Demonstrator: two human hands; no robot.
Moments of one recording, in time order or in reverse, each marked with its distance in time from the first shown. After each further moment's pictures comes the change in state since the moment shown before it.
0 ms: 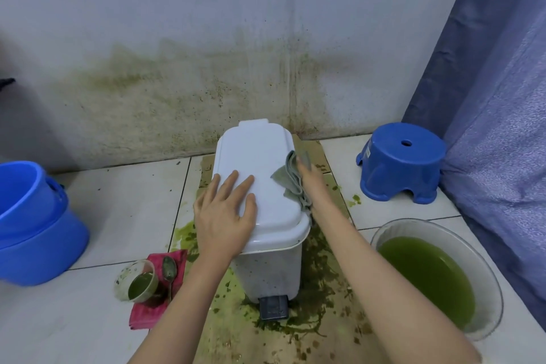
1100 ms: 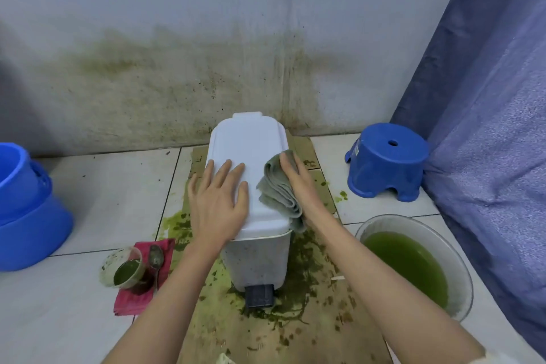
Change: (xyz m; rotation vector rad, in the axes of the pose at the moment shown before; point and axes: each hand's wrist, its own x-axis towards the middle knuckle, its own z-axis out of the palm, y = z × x) left_hand 0.002 0.003 0.004 0.088 0.041 0.042; right_hand -0.019 0.019 -0.007 -0.094 -0.107 -0.159
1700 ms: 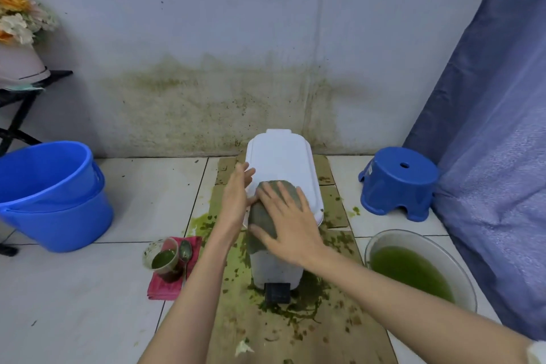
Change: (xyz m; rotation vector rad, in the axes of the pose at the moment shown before) left_hand -0.013 0.003 -0.085 -1.254 -0.214 -0.501; right_hand -0.096 0.001 0.051 -1.283 -0.122 -0.738
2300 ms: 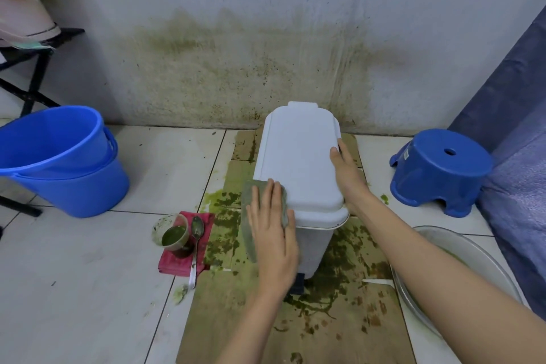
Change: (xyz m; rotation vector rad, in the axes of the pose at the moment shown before) left_hand -0.028 -0.107 0.038 0.612 0.304 0.479; right_hand 0.071 0.096 0.020 1.144 0.016 0.770
